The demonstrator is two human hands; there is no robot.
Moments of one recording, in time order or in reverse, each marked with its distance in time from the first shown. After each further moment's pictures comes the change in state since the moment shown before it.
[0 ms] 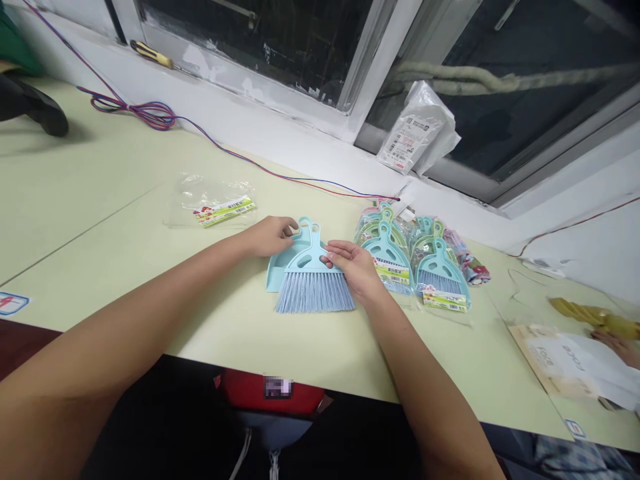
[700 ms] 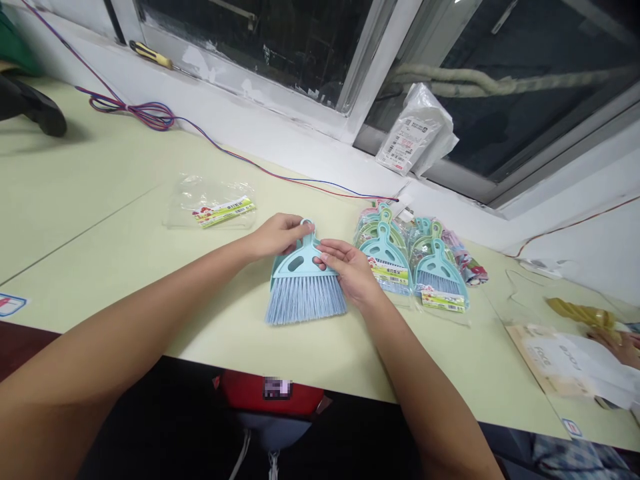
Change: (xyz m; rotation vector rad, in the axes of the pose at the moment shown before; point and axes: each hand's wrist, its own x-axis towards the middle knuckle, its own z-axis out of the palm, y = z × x) left_hand -0.011 0.044 -0.003 -0.615 -0.003 -0.029; right_hand -0.015 -0.009 0.015 0.064 -0.123 -0.022
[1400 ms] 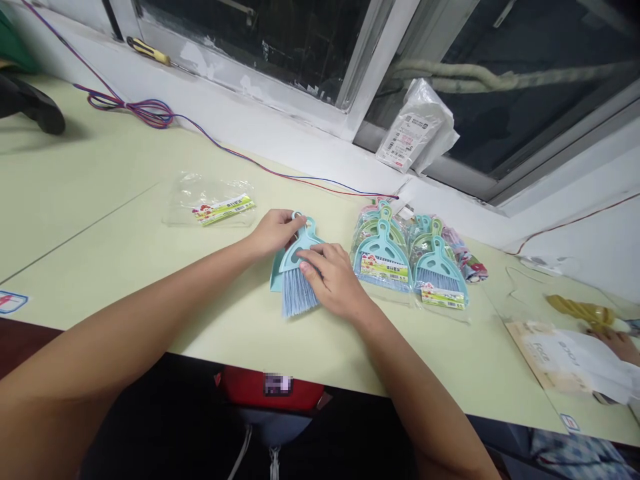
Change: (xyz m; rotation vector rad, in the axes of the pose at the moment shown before) left_hand 0.006 -0.009 0.012 -0.144 0.257 -0.022; right_hand -0.031 -0.008 0.018 -1.292 -0.174 -0.631
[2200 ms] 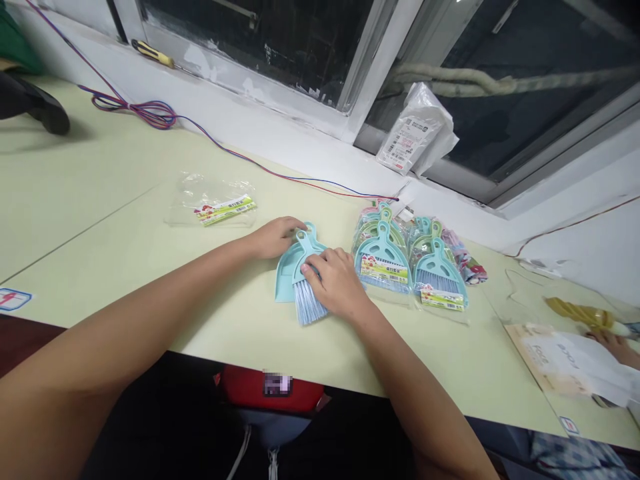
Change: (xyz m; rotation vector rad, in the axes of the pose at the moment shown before) left_hand 0.020 -0.036 -0.023 0.657 -0.261 0.350; right_hand -0.001 0.005 0.008 -0.261 -0.096 0.090
